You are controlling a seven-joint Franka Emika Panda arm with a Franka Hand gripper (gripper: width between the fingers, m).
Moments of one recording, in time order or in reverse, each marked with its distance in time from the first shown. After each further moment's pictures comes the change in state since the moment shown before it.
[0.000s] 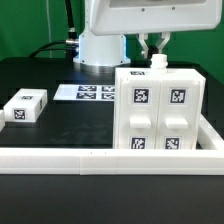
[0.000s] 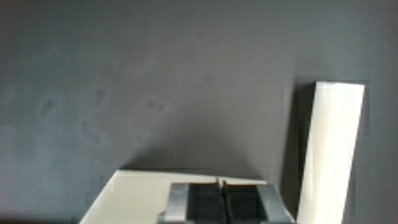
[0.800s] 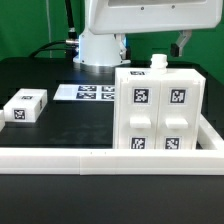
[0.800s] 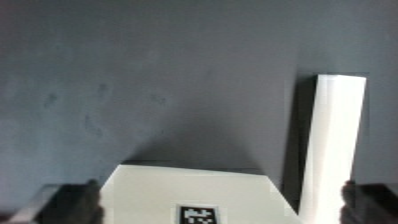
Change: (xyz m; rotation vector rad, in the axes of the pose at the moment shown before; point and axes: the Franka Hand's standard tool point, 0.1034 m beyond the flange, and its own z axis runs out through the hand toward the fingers) arm 0.000 -0.001 0.002 0.000 0.000 0.000
